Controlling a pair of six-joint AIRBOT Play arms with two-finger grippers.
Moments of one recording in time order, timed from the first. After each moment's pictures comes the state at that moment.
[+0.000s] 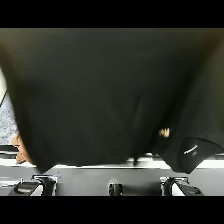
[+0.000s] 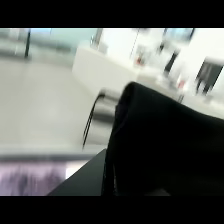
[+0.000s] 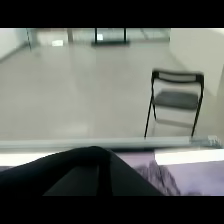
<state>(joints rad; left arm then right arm) -0.05 -0.78 1.34 0.90 -0.62 -1.33 -0.23 -0.97 1.80 -1.28 0.91 1.41</state>
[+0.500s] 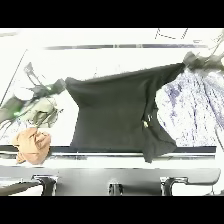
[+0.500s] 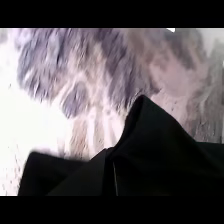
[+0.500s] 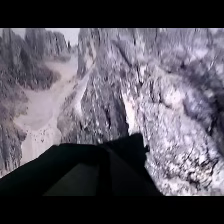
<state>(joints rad) -0.05 -1.40 1.10 0.81 -0.53 -1.54 -0.23 -1.60 1.73 -1.11 1.04 1.70</state>
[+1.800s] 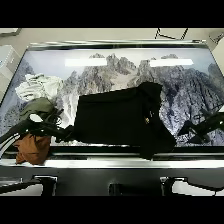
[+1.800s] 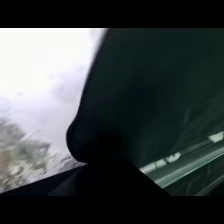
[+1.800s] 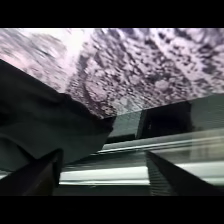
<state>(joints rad) 0.04 -1.43 0.69 0.84 -1.11 -1.39 -0.54 -1.46 1.03 -1.32 1.53 1.50</state>
